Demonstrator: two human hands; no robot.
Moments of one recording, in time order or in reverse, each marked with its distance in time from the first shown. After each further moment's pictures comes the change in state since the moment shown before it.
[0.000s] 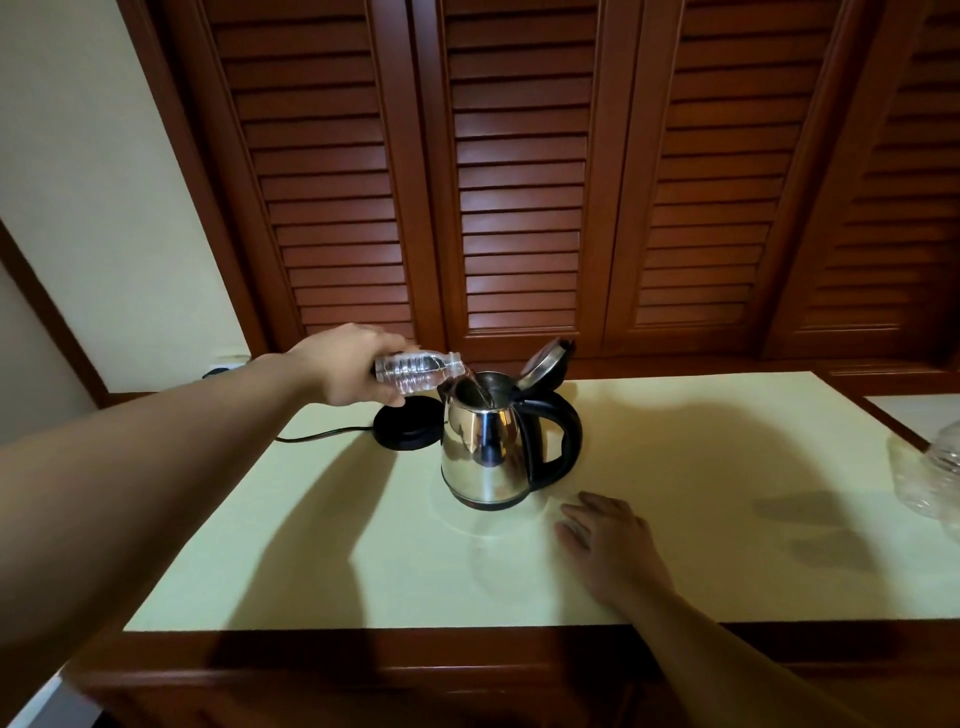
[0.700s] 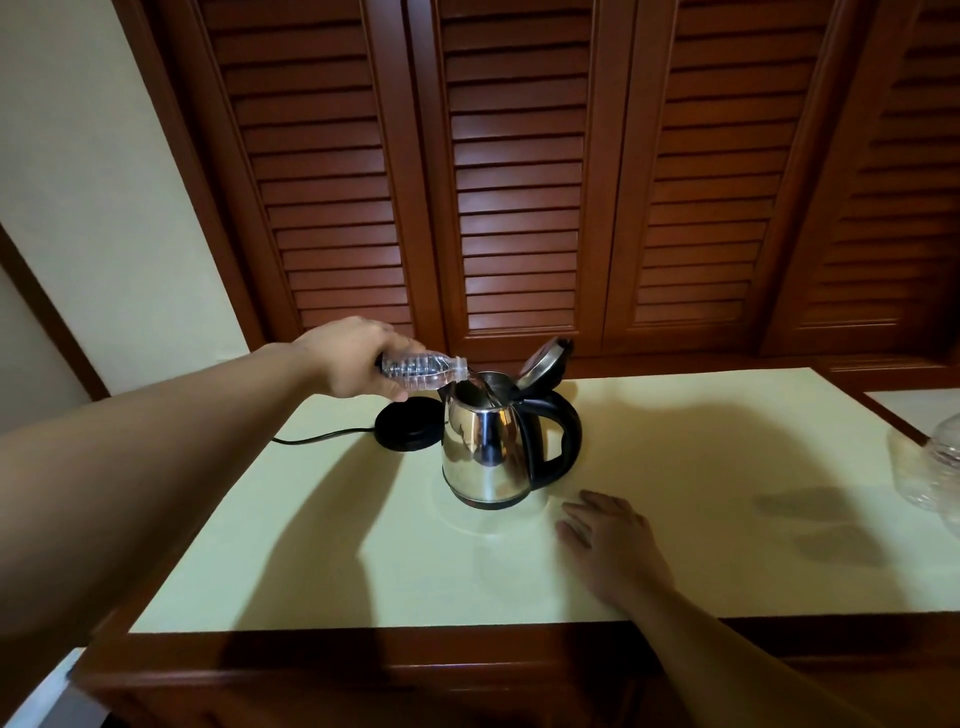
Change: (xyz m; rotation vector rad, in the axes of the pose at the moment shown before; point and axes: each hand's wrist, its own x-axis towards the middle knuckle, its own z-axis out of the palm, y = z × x) left_hand 0.004 0.012 -0.015 0.045 0.003 0.057; right_hand -0.001 0.000 0.000 0.022 -0.011 0.006
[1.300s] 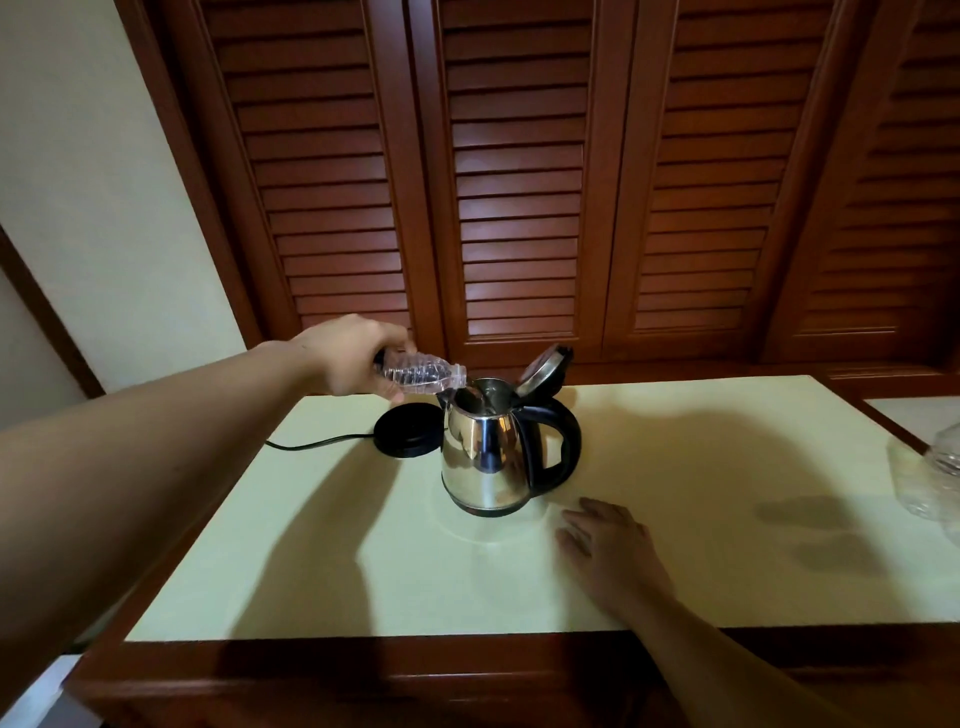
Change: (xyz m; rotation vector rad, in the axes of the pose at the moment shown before) left_hand 0.002 -0.002 -0.007 -0.033 0.002 -0.108; right_hand 0.000 0.001 0.000 0.004 0.007 -0.012
